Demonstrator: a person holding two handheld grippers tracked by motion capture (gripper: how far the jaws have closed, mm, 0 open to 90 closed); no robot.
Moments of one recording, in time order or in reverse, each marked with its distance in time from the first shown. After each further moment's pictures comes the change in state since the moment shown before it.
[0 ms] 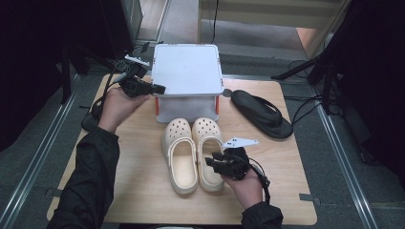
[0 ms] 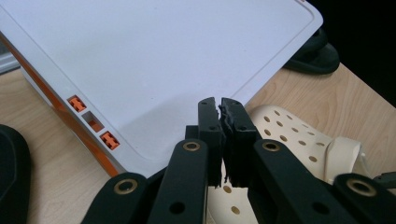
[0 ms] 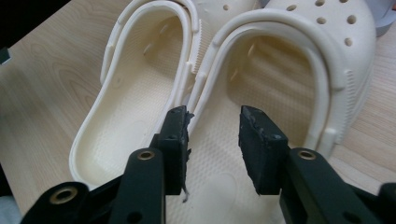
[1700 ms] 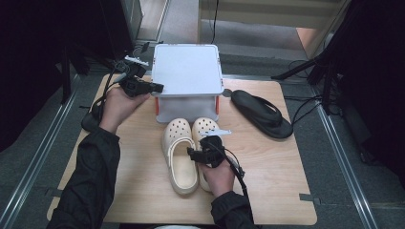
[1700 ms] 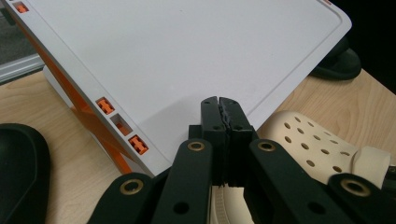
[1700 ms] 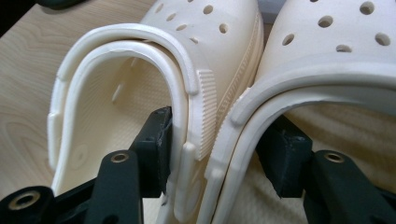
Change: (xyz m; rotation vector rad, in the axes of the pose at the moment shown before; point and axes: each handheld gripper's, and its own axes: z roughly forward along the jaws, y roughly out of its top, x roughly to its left) left arm 0.007 -0.003 0.005 -0.025 0.051 -0.005; right arm 0.016 0.027 0.070 0.013 -0.117 0.125
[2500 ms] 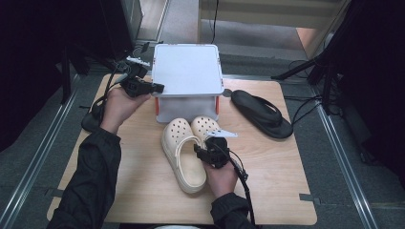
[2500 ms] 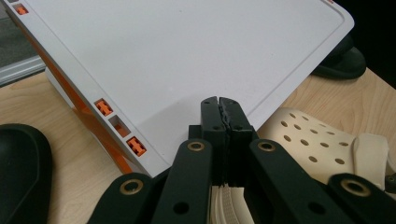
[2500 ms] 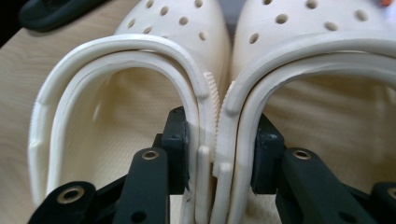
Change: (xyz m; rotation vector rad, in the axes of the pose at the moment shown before) left arm -0.004 0.000 0.002 -0.007 0.017 0.002; right arm -0.008 -0.006 -0.008 -0.072 -0.055 0.045
